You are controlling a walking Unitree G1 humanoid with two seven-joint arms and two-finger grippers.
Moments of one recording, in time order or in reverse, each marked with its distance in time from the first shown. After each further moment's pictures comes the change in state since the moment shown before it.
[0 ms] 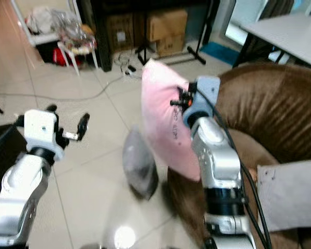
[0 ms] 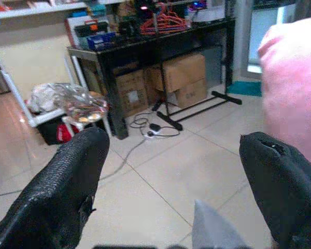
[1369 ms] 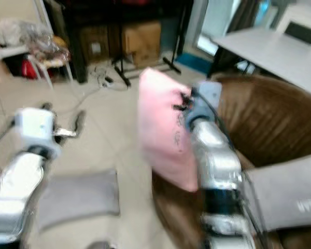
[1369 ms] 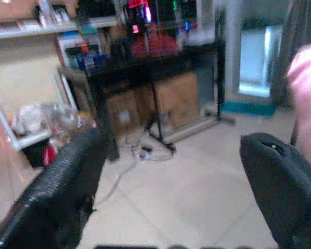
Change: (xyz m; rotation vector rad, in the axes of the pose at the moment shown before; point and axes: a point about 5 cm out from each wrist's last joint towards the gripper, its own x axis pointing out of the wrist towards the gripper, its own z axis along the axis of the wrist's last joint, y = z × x) left arm -0.002 0.022 -0.009 0.028 0.030 0.101; right arm 0.003 0.028 -0.017 0.026 0.069 0.068
